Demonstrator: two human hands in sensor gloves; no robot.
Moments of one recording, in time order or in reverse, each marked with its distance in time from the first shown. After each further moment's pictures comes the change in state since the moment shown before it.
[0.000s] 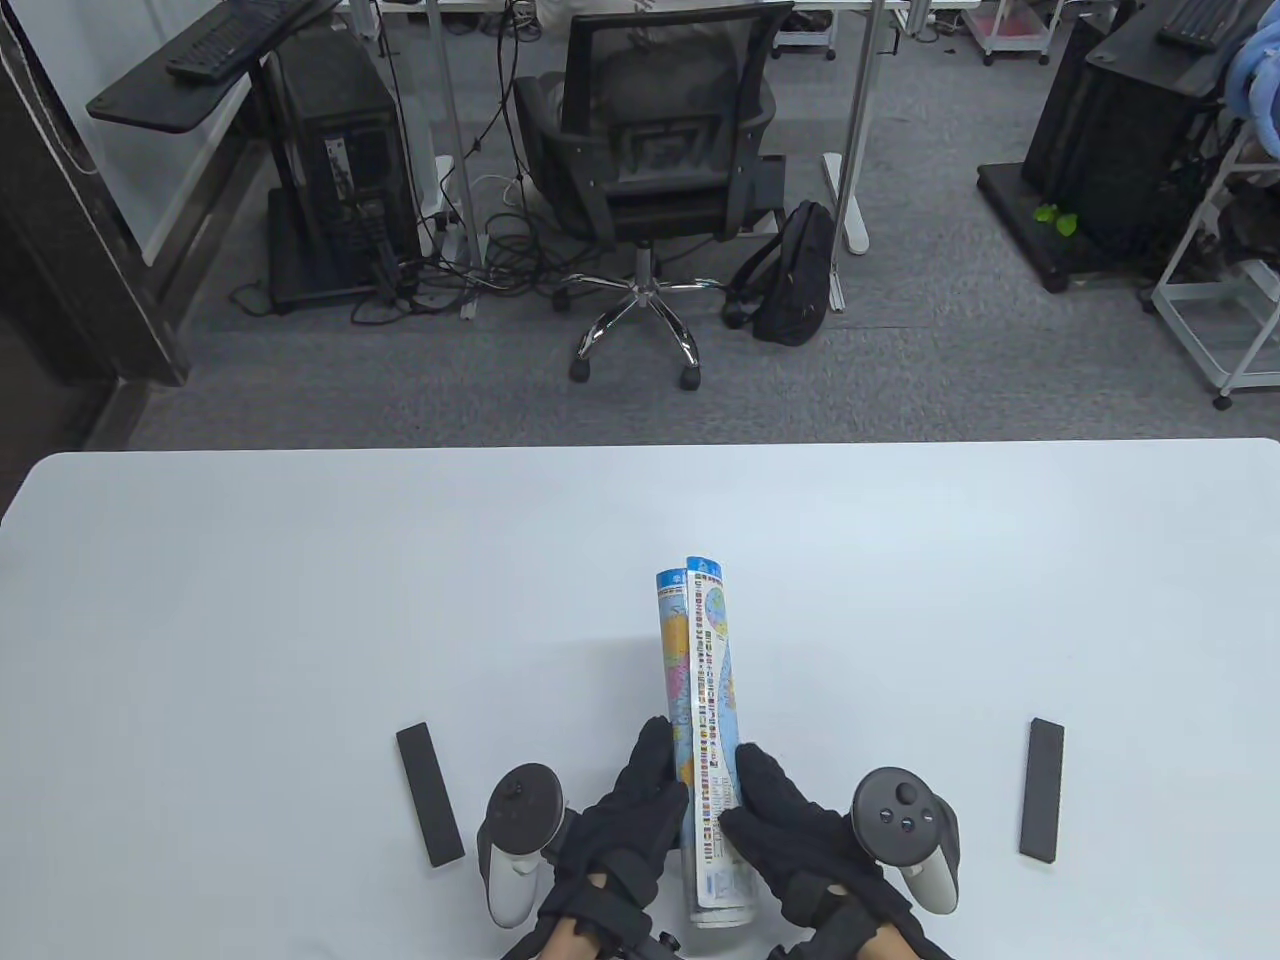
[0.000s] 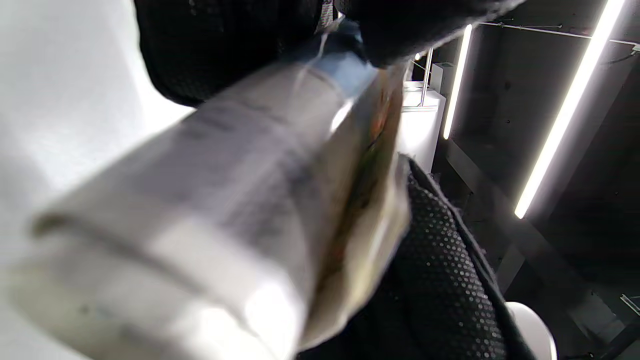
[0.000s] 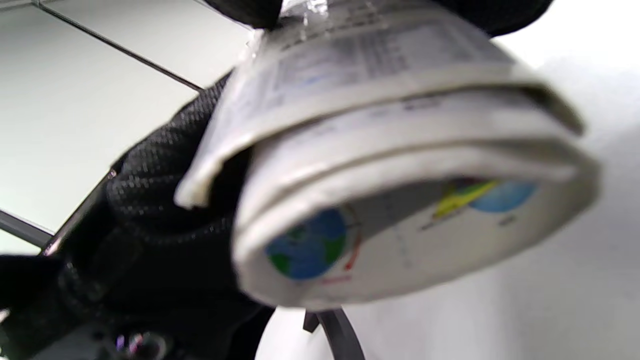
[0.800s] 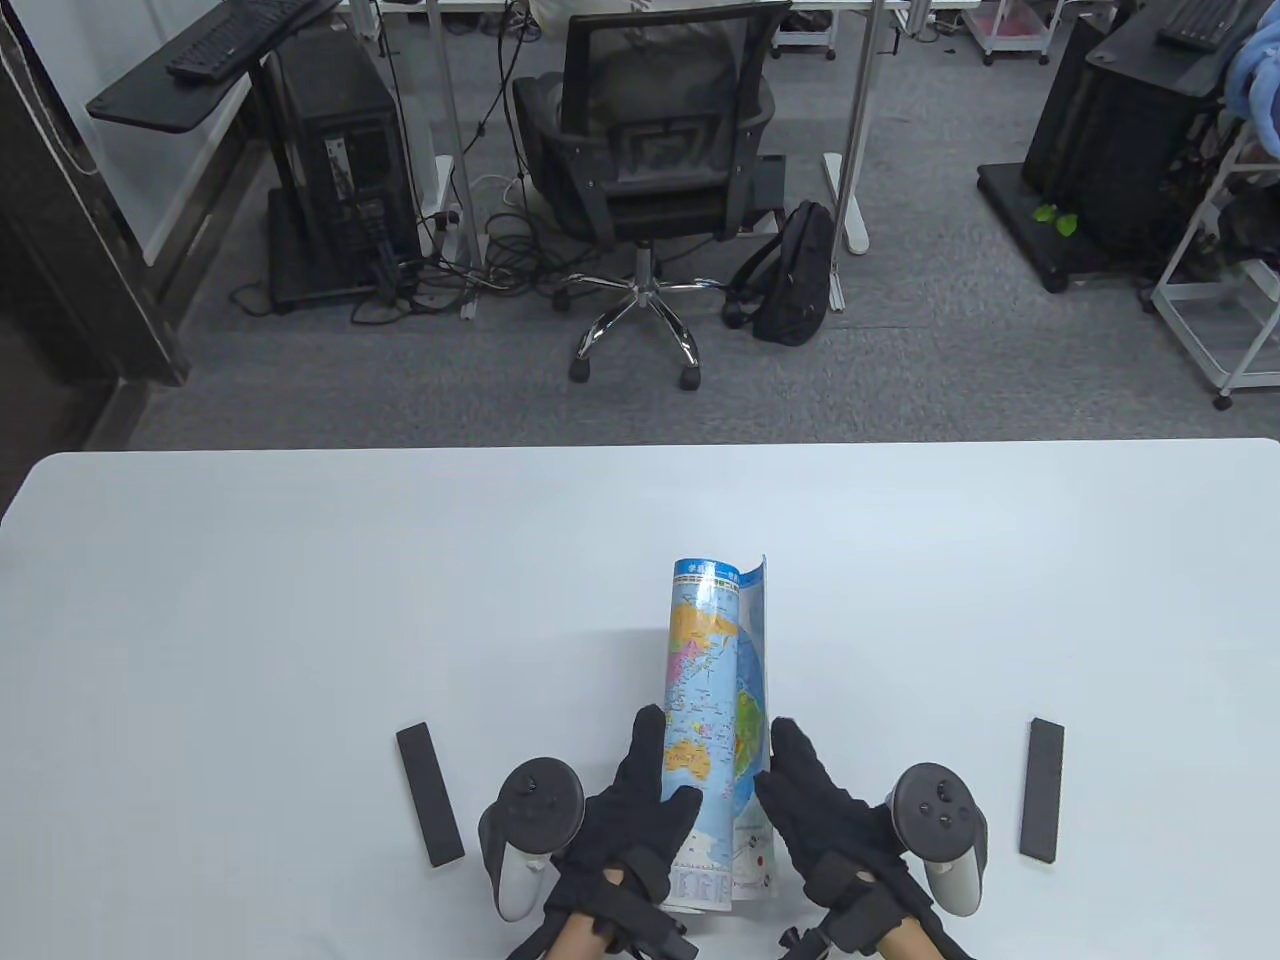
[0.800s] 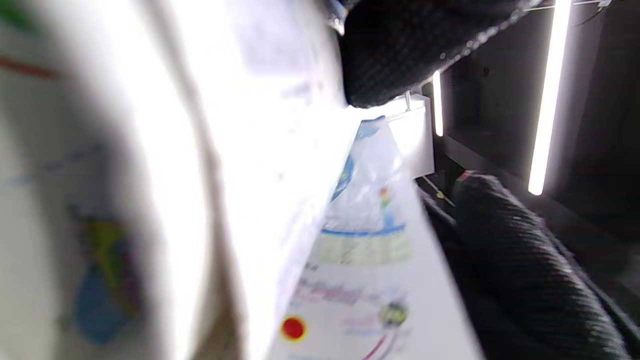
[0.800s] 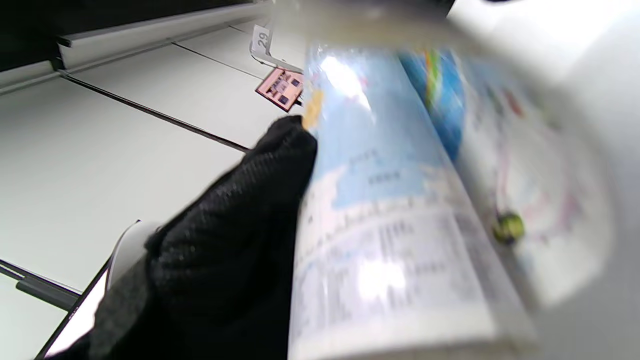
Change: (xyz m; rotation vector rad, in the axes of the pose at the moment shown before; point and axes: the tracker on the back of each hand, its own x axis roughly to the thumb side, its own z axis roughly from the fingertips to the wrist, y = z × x) left_hand 0.020 0.001 -0.001 0.114 0.003 -0.260; right_hand 0.002 -0.021 0.004 -0.112 -0.030 -0.080
